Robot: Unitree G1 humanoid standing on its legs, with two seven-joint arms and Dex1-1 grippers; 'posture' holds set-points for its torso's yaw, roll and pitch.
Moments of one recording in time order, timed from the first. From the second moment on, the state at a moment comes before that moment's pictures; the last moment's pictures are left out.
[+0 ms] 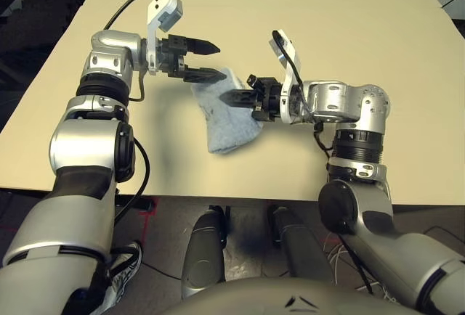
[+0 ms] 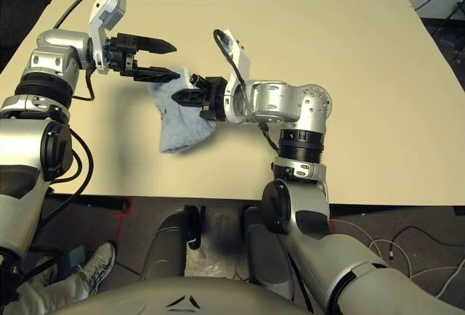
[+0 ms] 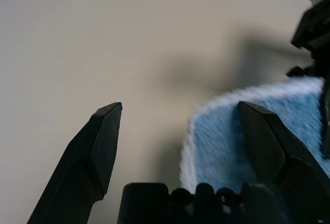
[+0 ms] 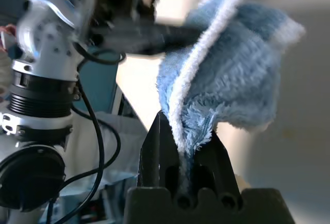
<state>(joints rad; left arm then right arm) -1.29 0.52 0.00 1.20 -0.04 -0.01 -1.54 -0.81 0.06 -0.21 0.17 1.90 1.33 -0.86</state>
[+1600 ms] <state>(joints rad) -1.28 0.49 0.02 1.23 -0.04 -0.03 -1.48 -0.85 -0.62 -0.16 0.44 0.84 1.17 -0.10</state>
